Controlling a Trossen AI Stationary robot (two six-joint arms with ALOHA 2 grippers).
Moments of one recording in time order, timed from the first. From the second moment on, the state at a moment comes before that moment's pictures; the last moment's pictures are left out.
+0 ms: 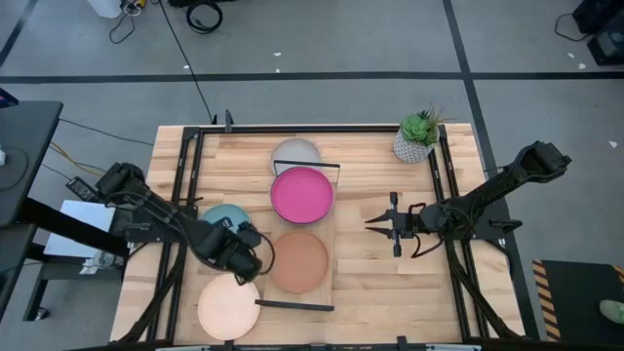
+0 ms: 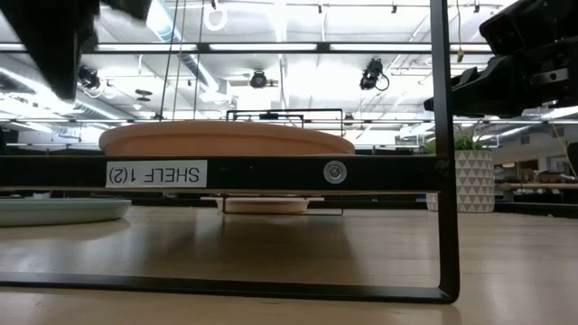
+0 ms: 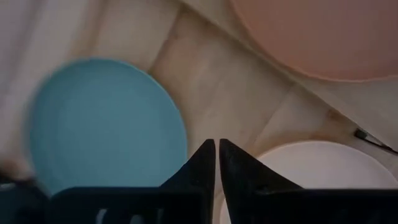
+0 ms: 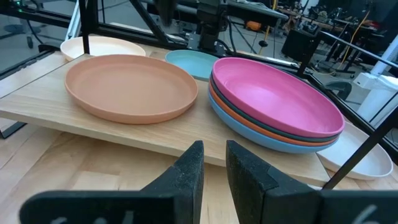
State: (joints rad) left arm -0.55 1.53 1.19 -1.16 -0.22 -1.06; right arm 0.38 1.04 0.12 0.71 0.42 -0.13
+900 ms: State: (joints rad) left arm -0.41 1.55 0.82 -0.76 -0.11 -1.11; right arm 0.38 1.05 0.12 0.72 0.39 -0.16
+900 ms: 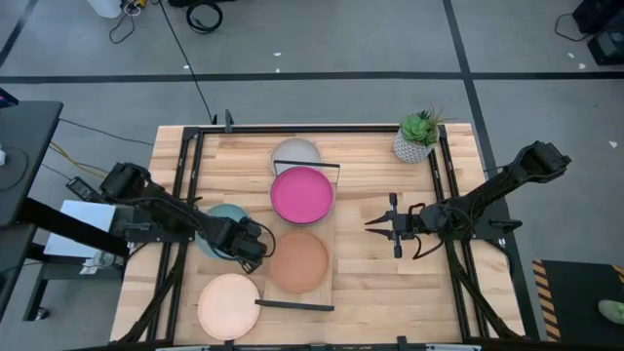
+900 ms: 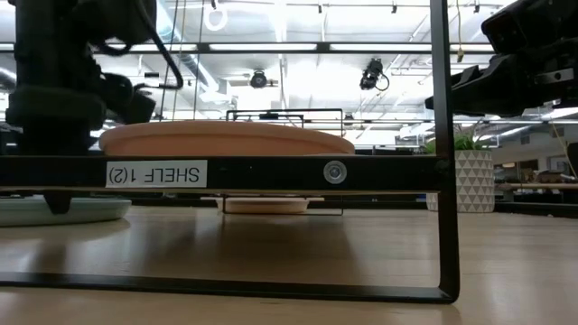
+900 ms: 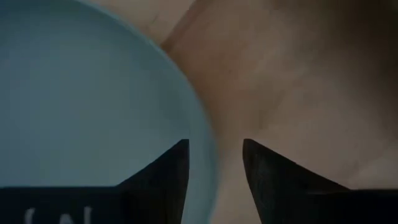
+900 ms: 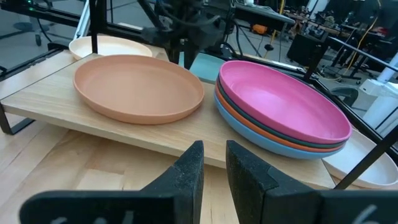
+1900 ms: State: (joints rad) left arm -0.57 1.46 1.45 -1.04 -0.16 -0.39; right arm 0.38 1.05 0.12 0.70 0.39 -0.12
